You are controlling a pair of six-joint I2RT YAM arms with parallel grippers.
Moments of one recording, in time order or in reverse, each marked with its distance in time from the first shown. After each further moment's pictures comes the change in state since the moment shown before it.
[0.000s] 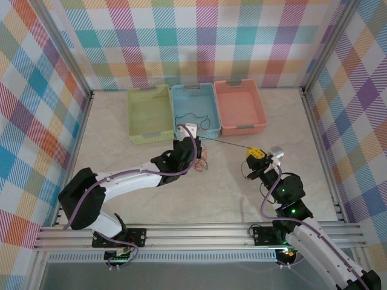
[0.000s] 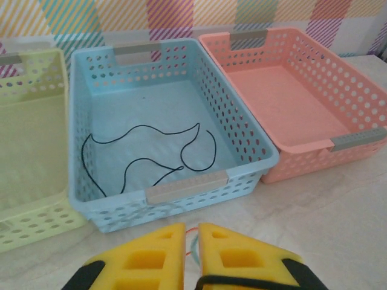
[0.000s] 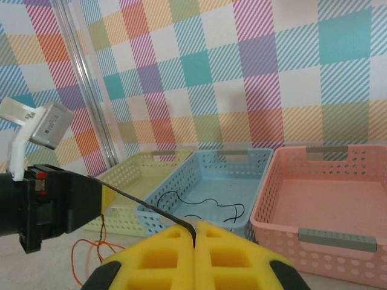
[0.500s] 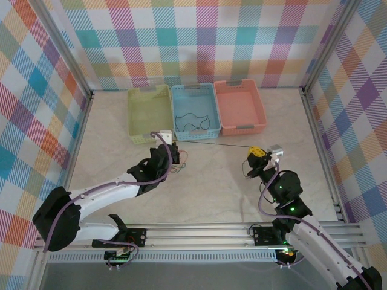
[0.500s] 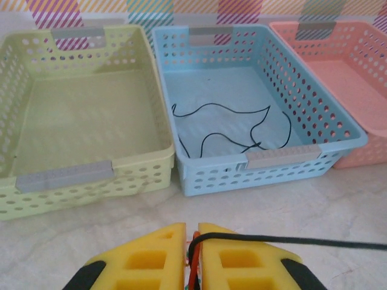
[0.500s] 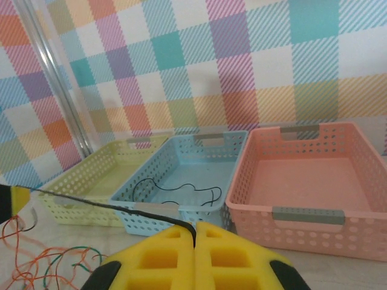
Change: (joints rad) left arm 0.108 -0.253 -0.238 -0.041 0.011 -0.031; right arm 0.000 0.047 0.018 -0.045 0.092 0.006
